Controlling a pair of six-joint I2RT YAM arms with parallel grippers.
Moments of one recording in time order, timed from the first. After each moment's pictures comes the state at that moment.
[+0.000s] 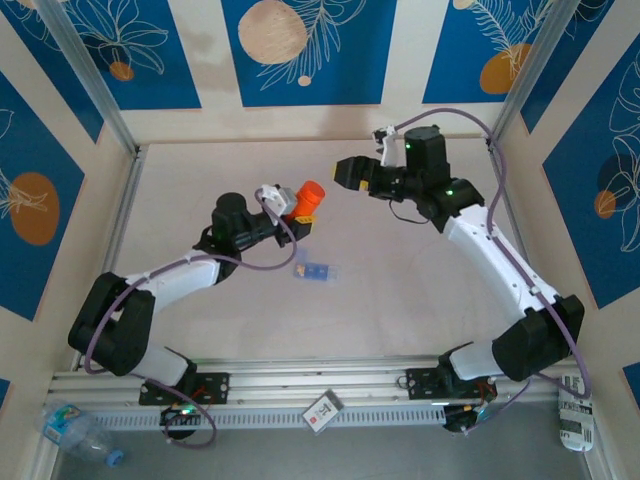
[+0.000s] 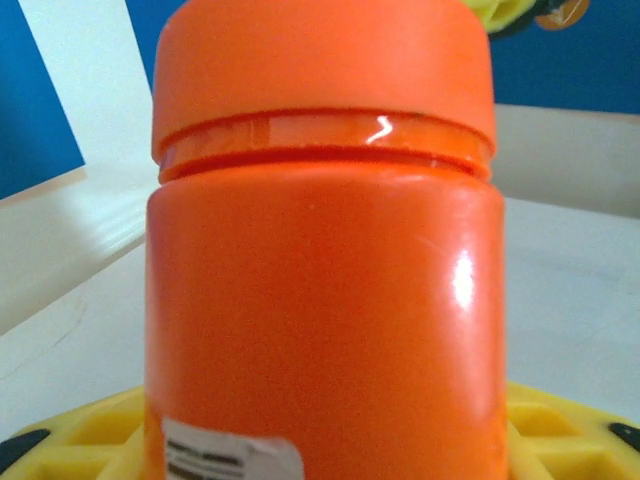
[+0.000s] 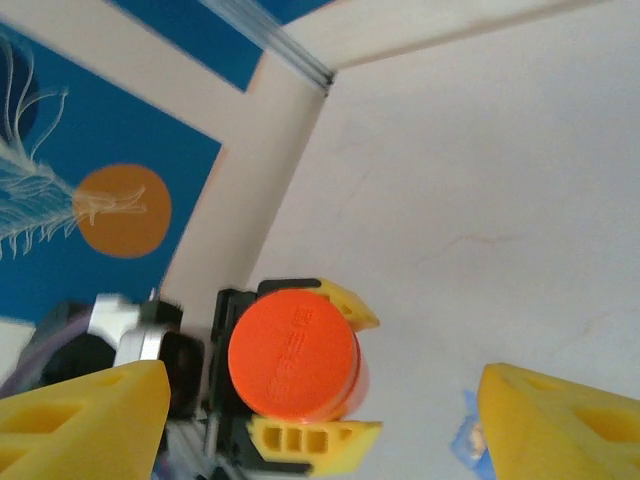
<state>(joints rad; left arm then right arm) -0.48 1.47 0.78 0.57 0.62 0.11 0.39 1.39 1.41 -0.48 -0.58 0.56</state>
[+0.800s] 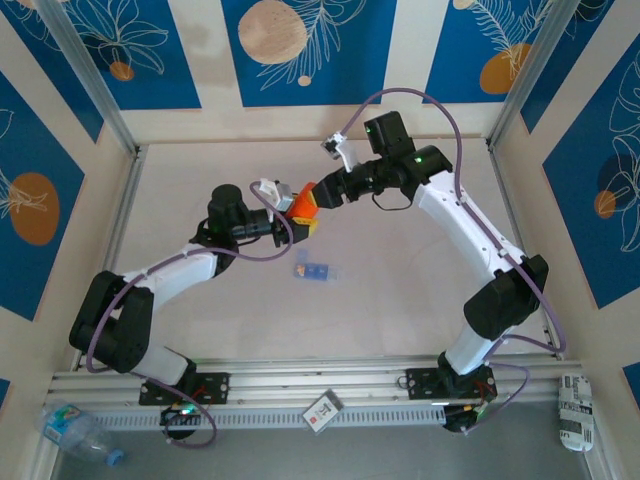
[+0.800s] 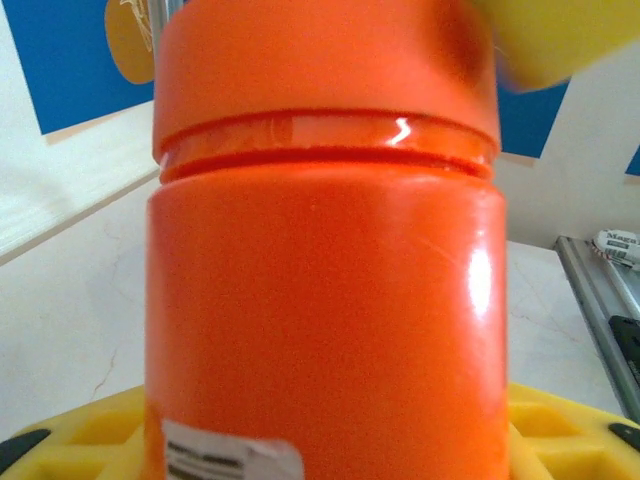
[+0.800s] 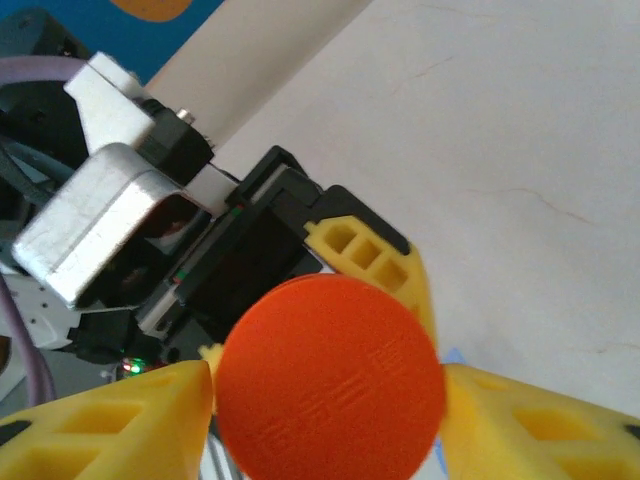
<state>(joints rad) -0.45 1.48 0.83 0.54 0.84 0.01 0.49 1.65 1.75 -0.90 -0.72 0.00</state>
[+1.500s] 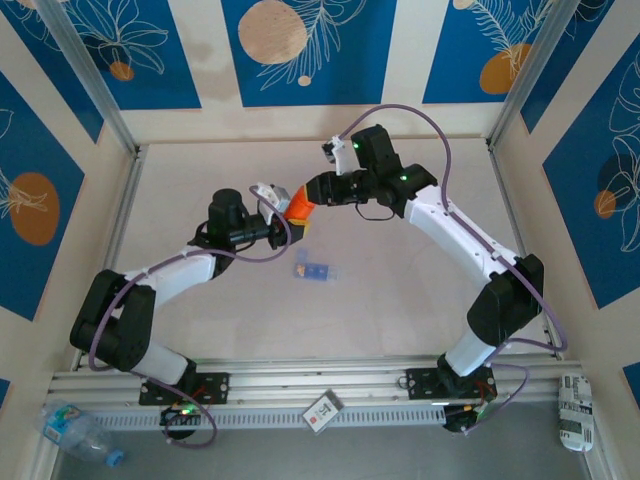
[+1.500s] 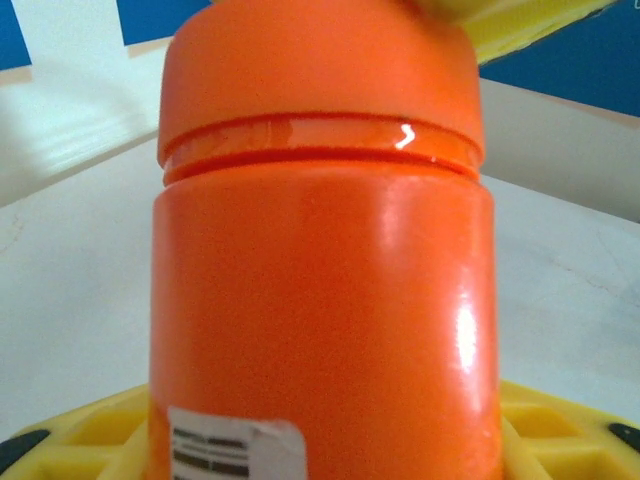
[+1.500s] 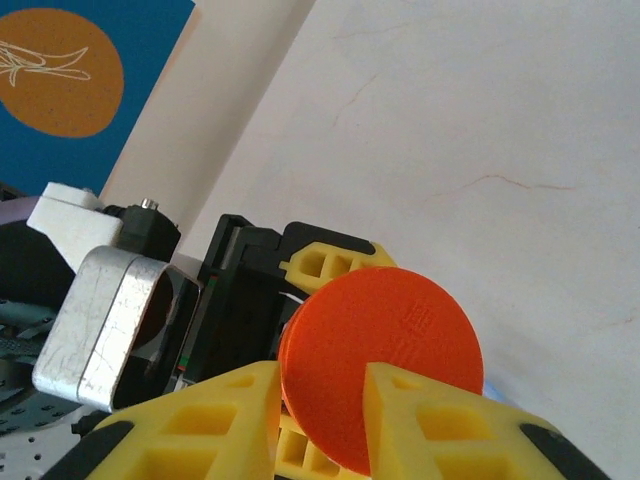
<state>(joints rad) -0.44 1.48 0.79 0.45 0.70 0.05 0.56 1.62 1.57 -0.62 -0.52 0.43</state>
